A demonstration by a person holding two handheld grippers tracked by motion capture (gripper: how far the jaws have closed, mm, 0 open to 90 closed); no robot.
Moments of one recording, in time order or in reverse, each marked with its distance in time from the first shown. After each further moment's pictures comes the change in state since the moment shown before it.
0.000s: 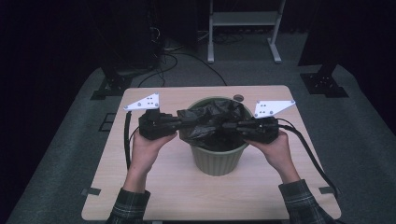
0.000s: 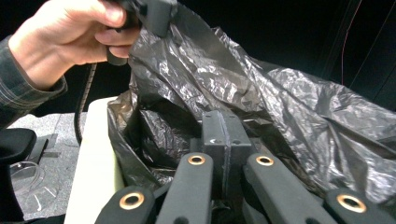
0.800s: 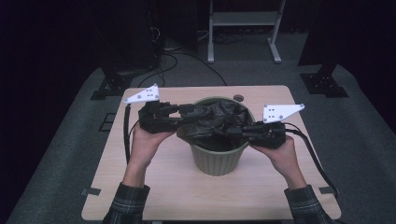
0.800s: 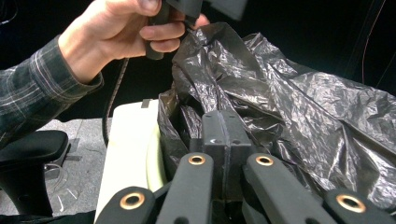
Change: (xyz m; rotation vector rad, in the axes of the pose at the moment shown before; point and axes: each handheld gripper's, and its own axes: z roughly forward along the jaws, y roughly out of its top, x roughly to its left) left arm 0.003 0.025 0.011 0.013 0.035 0.031; right arm 0.011 -0.004 -0.014 -0.036 0.068 0.011
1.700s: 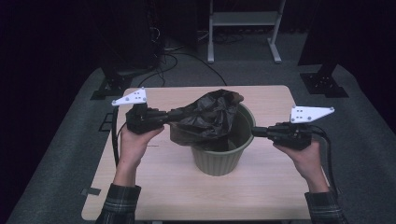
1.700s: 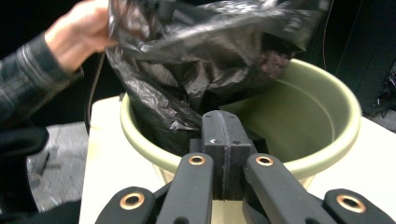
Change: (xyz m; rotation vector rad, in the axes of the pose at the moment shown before) left arm 0.015 -0.028 -0.038 0.011 0.058 -0.037; right arm -0.013 -0.025 -0.059 -0.016 -0.110 0.065
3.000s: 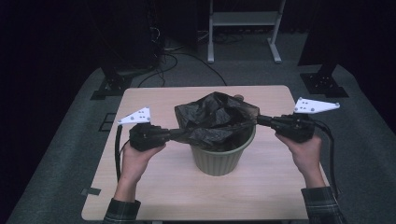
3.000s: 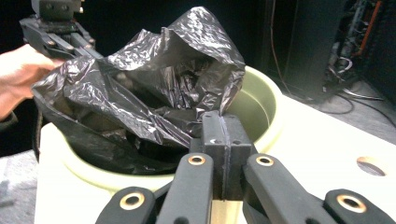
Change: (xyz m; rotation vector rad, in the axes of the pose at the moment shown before) left arm -0.010 -0.040 0.008 0.063 -0.011 -0.017; right arm -0.013 0.003 -0.005 -0.017 -0.187 0.069
